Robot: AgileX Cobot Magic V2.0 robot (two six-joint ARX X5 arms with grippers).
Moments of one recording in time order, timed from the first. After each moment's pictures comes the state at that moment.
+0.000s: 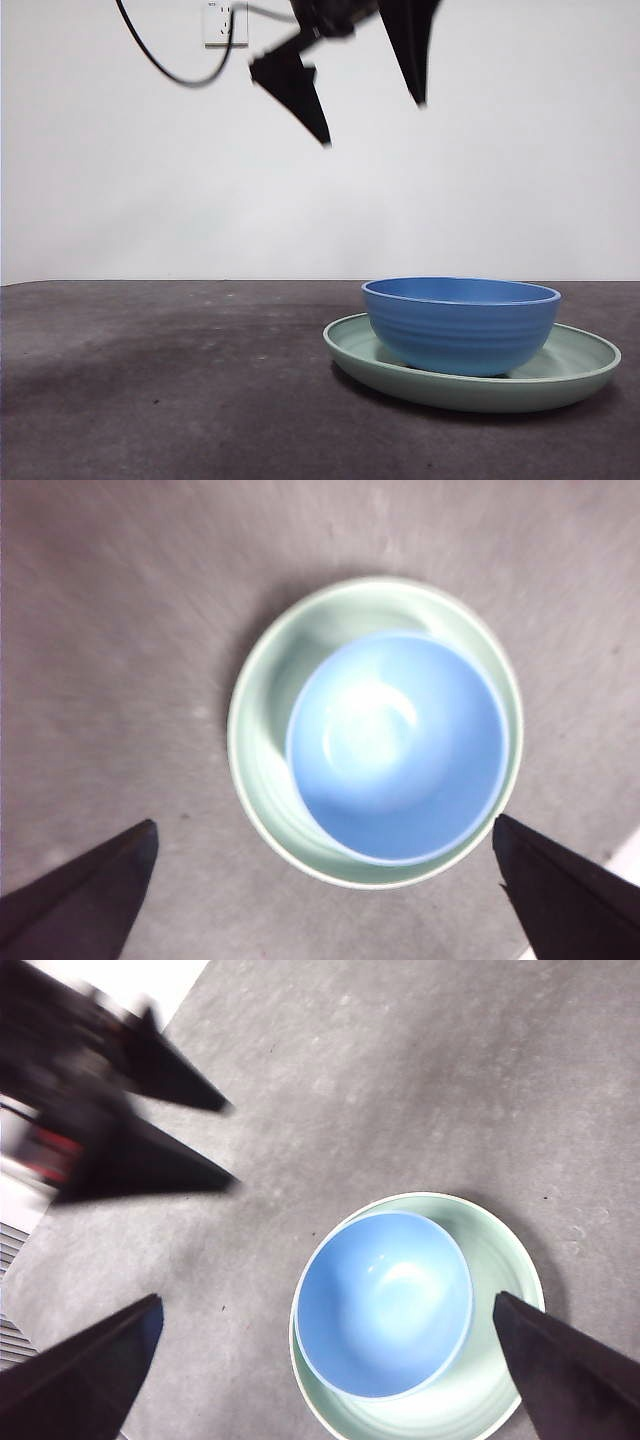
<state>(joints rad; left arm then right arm) -0.74 2.11 2.37 -1.42 0.15 -0.06 -0.03 0.88 0.95 -0.75 -0.74 0.13</state>
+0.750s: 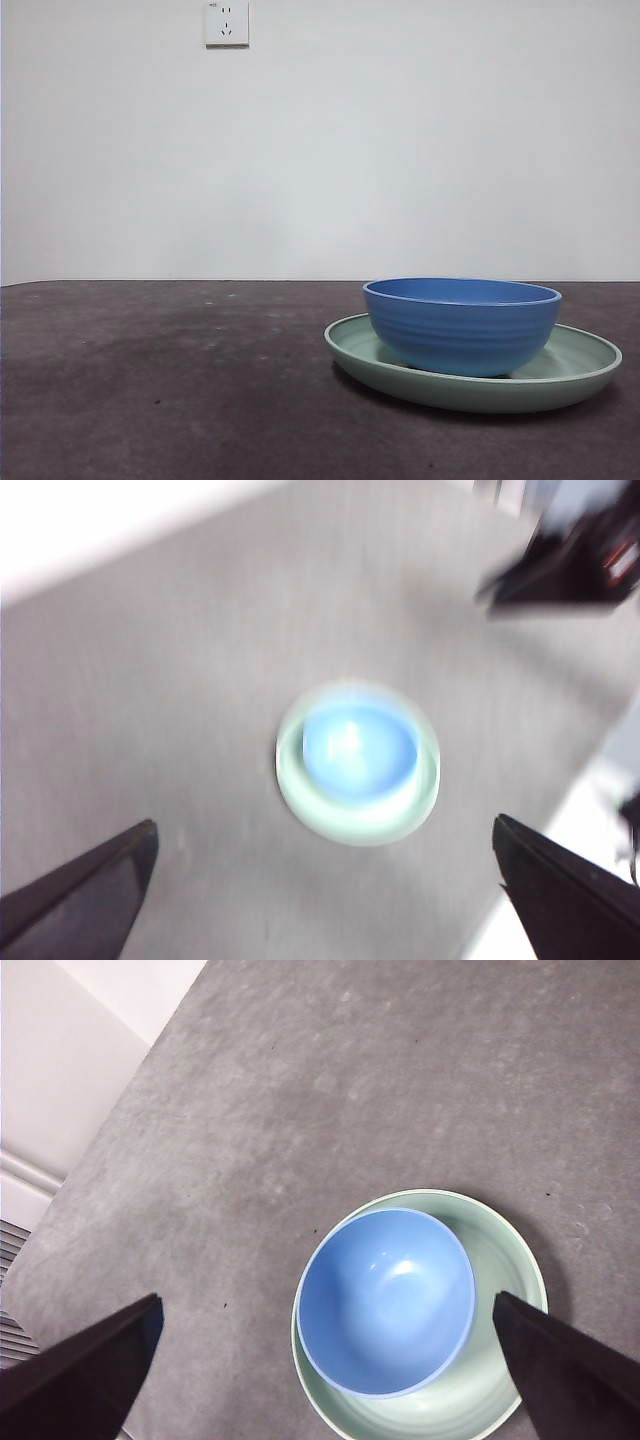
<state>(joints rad) -0.73 0.93 1.57 -1.11 0.10 0.00 -0.03 0.88 0.95 -0.75 -0.74 0.13</state>
